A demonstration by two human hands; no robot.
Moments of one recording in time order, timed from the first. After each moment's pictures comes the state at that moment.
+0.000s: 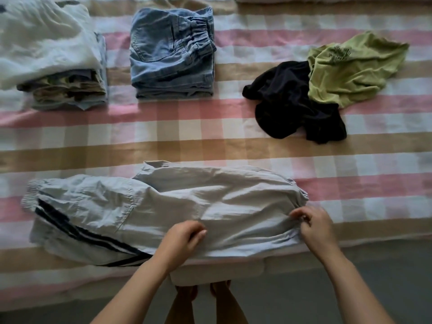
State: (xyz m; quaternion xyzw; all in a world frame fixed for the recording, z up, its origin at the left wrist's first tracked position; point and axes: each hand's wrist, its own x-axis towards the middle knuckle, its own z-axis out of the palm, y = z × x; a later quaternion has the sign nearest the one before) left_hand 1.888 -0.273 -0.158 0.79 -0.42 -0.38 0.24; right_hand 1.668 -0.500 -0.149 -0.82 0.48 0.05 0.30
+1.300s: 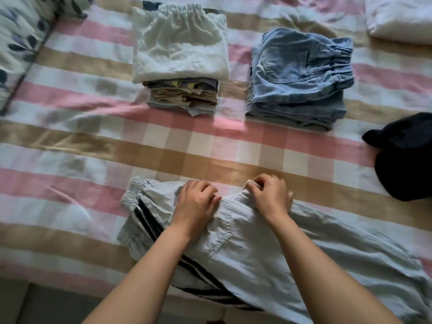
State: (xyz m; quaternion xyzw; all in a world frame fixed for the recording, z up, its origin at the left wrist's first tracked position) left_hand 2.080 -0.212 -0.178 0.90 -0.35 -0.14 0.21; right_hand 2.009 -0.381 -0.190 -0.86 0.43 0.08 0.27
